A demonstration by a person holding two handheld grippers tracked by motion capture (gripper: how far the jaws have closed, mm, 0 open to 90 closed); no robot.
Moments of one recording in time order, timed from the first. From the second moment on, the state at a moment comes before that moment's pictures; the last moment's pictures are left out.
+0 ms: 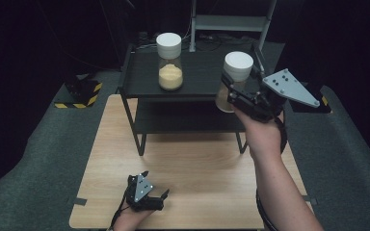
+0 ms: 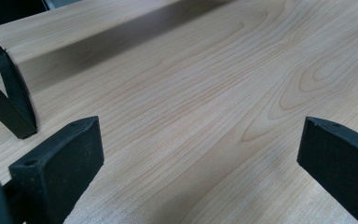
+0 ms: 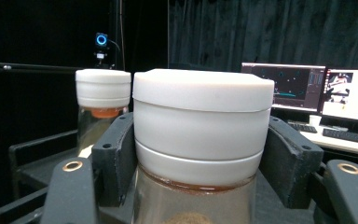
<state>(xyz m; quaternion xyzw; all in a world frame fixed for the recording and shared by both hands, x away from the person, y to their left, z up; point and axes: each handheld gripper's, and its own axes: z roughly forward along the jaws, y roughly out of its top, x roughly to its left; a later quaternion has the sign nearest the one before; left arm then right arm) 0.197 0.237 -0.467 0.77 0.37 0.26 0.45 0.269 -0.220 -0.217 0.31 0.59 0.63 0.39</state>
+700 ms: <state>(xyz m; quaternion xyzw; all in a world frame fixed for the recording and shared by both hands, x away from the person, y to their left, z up) 0.198 0.238 -0.467 0.78 0.36 0.26 0.45 0.313 -0.199 -0.201 0.32 0.59 0.63 0.39</state>
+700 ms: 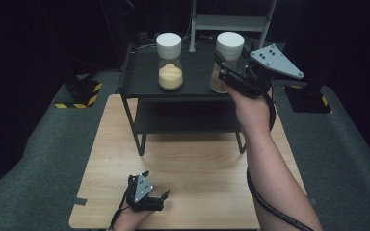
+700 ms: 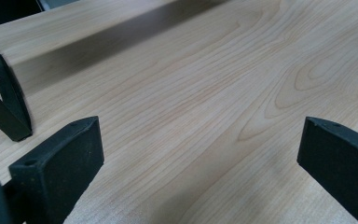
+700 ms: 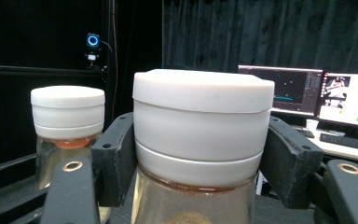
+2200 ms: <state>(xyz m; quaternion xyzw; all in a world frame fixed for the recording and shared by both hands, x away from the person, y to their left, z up) 0.198 0.239 -0.468 0.78 0.36 0.26 0.45 0.341 -0.177 -0.213 0.32 0.60 0.62 0.39</state>
